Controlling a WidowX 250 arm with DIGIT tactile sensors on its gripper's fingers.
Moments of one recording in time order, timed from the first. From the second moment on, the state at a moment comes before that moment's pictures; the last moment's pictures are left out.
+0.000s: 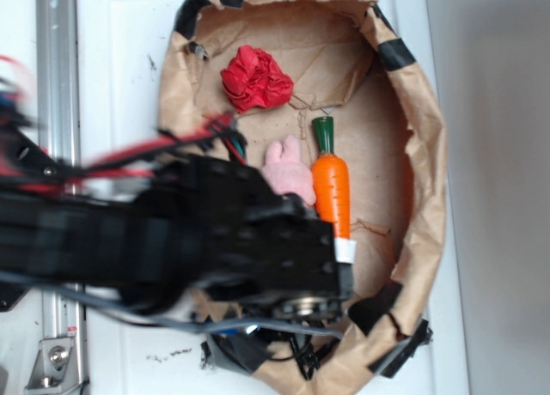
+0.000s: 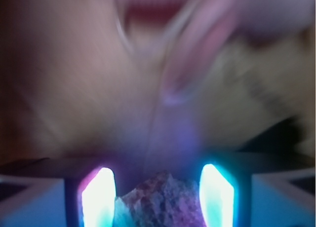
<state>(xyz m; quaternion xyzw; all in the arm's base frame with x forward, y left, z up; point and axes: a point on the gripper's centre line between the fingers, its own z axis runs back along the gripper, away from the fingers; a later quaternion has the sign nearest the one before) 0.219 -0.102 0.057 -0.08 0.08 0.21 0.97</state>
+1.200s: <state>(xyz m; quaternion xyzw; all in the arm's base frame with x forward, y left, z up) 0.246 -0.029 0.099 -0.02 -0.02 0.19 0.98</state>
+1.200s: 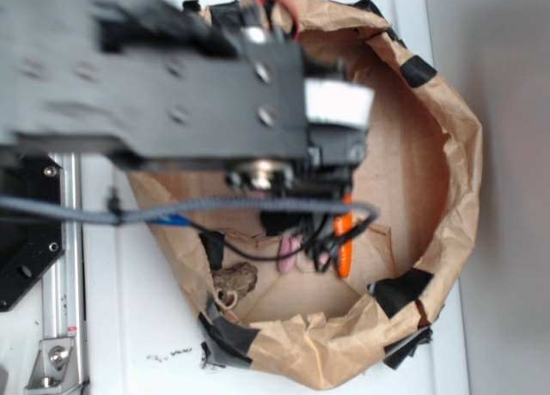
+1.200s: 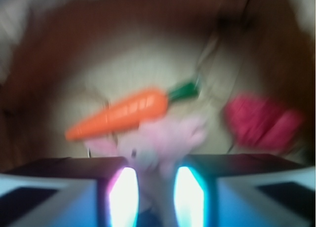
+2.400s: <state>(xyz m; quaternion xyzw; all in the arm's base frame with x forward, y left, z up) 0.208 -0.104 0.026 -0.03 0.10 0.14 0.98</state>
